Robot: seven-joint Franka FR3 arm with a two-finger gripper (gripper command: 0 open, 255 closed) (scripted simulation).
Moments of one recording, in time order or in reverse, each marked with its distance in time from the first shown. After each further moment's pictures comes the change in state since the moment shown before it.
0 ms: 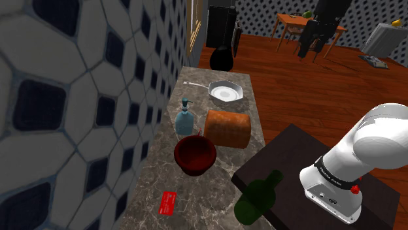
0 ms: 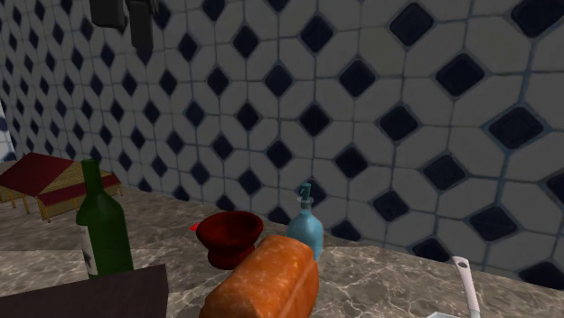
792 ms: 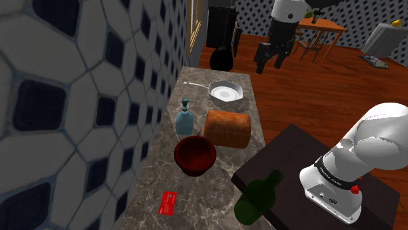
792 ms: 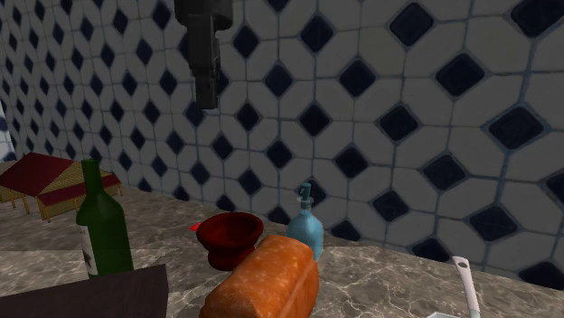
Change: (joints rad) arm 0.035 0.217 0.140 -0.050 0.068 0.286 0.175
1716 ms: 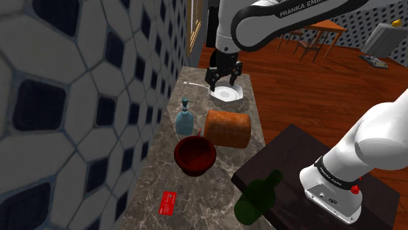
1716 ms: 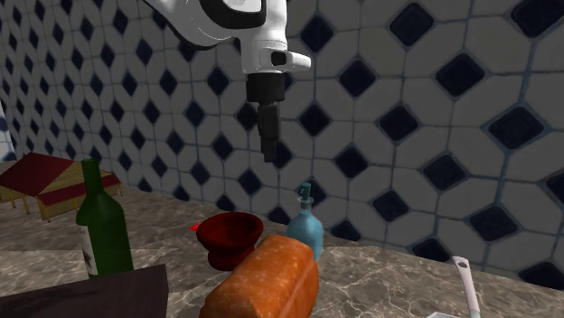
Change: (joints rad) arm 0.017 0.470 0.158 0.157 -0.063 0.332 0.261
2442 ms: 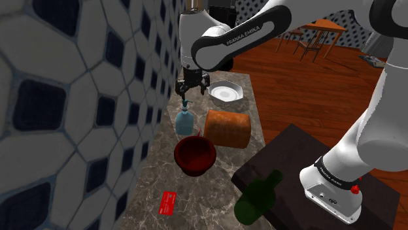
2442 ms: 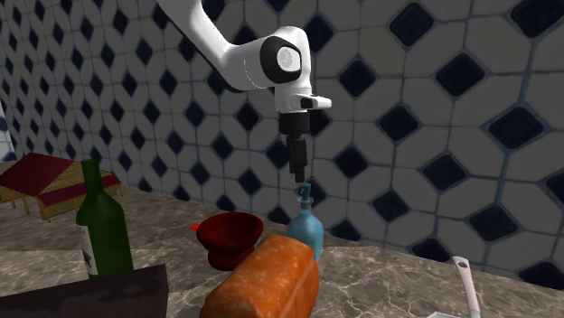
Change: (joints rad) arm 0.072 0.429 0.023 0.328 -0.177 0.085 0.225
